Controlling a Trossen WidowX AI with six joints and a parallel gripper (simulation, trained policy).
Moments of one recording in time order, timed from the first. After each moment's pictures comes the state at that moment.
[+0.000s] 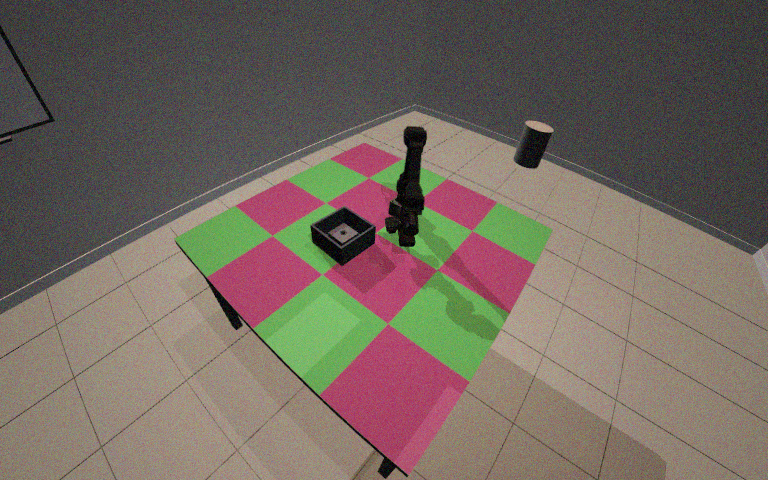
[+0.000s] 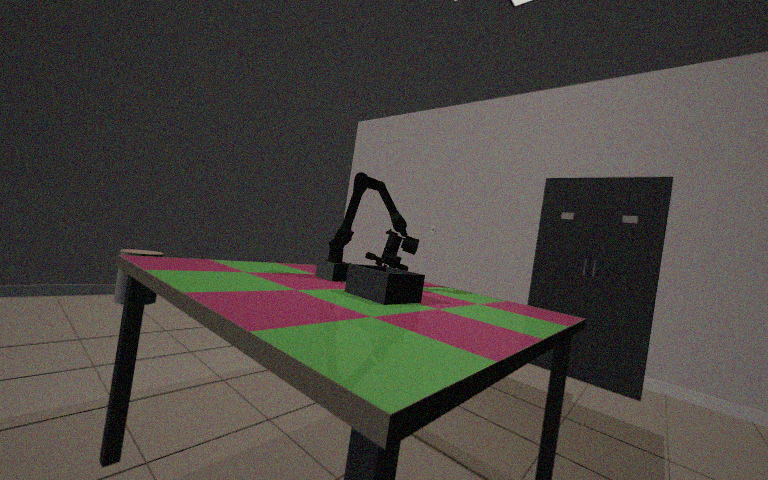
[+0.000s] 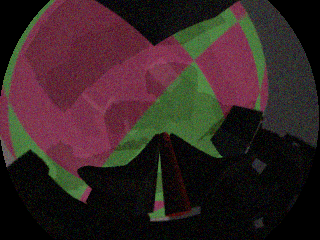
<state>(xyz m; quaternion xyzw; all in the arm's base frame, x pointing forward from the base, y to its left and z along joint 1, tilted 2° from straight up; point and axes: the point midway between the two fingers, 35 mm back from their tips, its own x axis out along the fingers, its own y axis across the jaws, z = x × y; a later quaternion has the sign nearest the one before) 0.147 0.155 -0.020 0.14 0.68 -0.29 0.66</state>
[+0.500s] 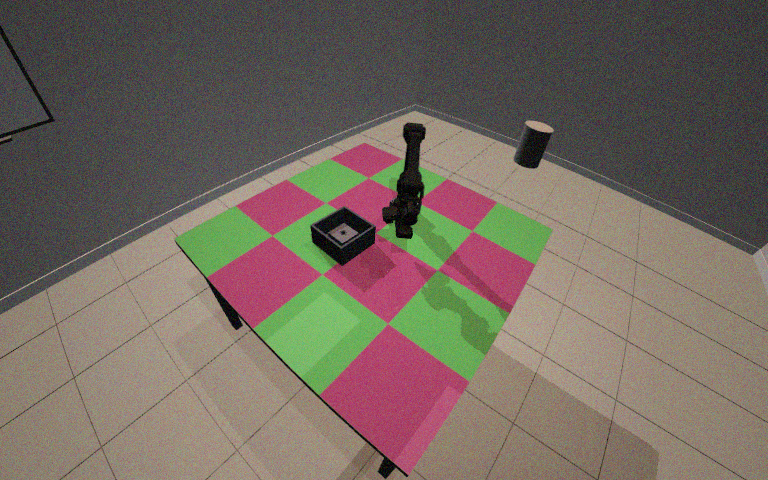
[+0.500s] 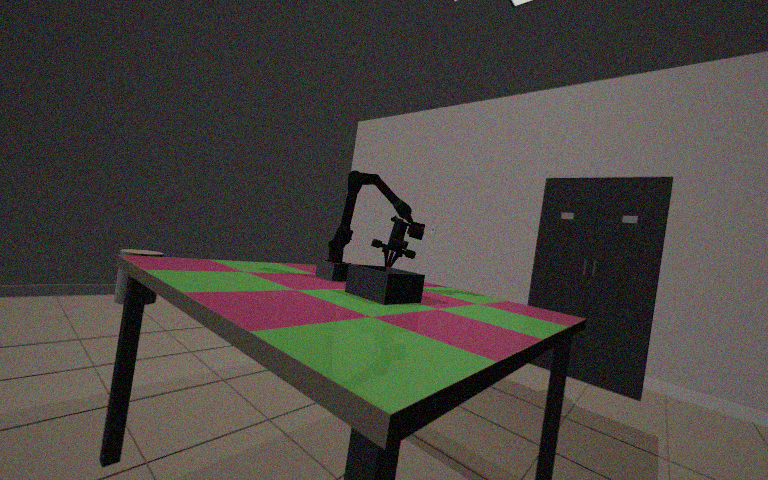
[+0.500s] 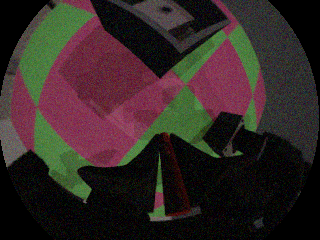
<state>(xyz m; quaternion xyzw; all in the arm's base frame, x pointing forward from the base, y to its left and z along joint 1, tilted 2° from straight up) 0.178 0.160 0.041 0.15 0.64 -0.29 0.69</state>
